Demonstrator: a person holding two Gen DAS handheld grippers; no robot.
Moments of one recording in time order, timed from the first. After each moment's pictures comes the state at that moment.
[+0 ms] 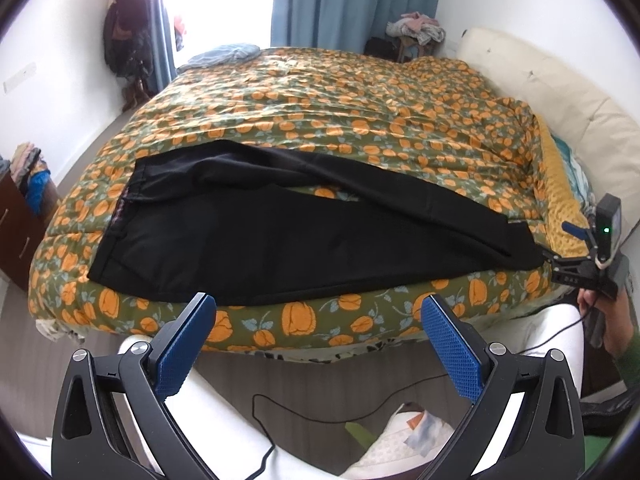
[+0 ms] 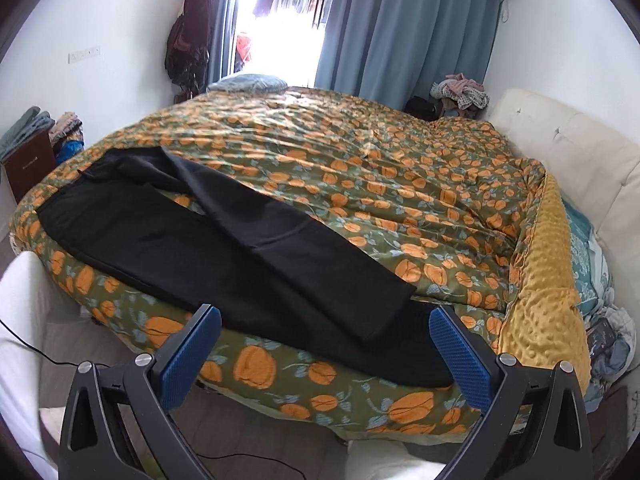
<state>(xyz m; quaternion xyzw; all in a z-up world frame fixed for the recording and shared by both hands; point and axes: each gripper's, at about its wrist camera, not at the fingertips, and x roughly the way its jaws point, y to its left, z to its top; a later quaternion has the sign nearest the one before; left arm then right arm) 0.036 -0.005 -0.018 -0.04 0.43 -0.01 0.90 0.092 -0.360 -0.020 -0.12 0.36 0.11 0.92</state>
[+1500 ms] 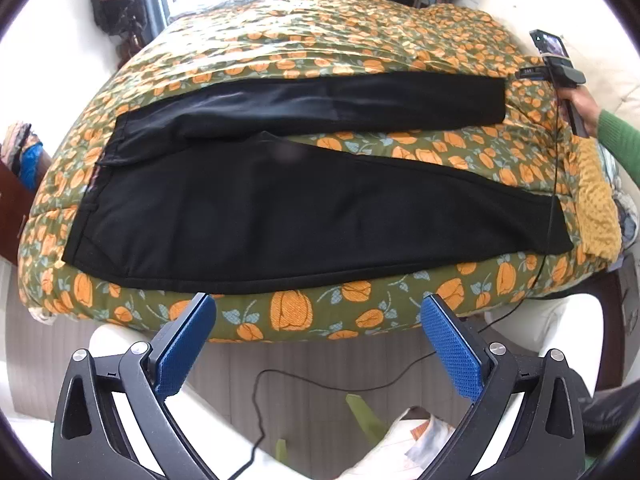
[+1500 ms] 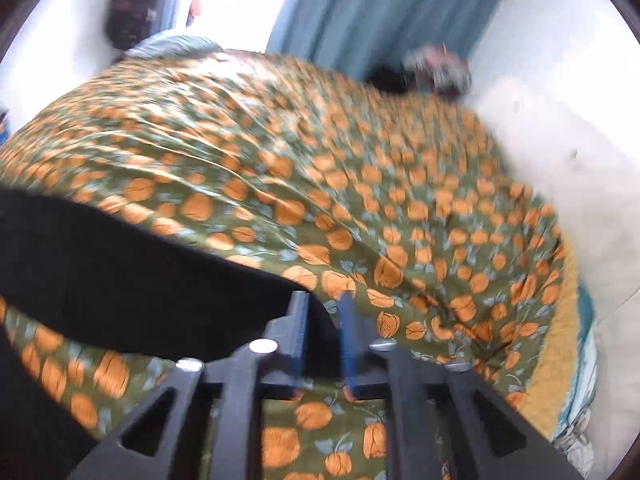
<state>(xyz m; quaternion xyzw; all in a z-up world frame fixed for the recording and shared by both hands) 0.107 -0.010 -0.065 -0.04 0.53 0.01 0.85 0.498 -0.432 -0.031 -0.16 0.44 0.02 0.88</state>
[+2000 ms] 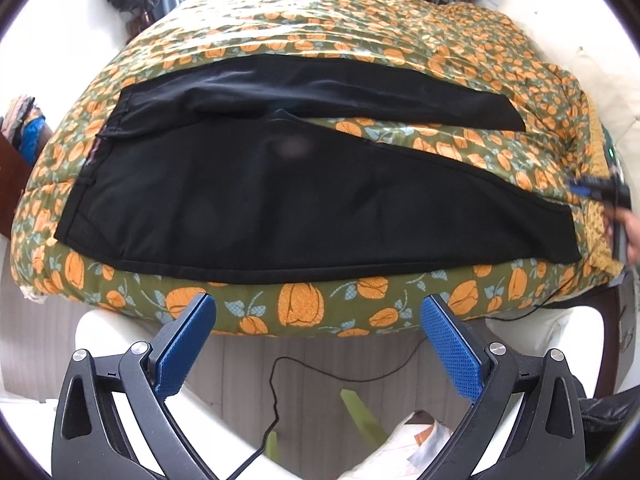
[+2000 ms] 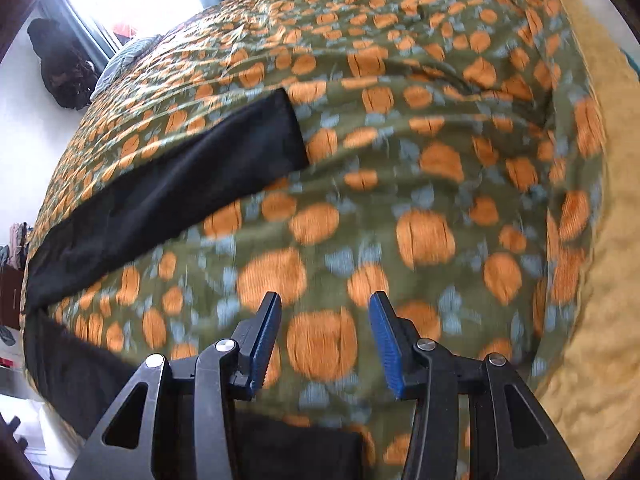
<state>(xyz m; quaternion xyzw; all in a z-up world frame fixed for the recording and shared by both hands) 0.116 0.003 -0.086 -0.07 0.54 0.02 0.84 0.369 -0.550 -0.131 0.10 0.57 0.05 0.81</state>
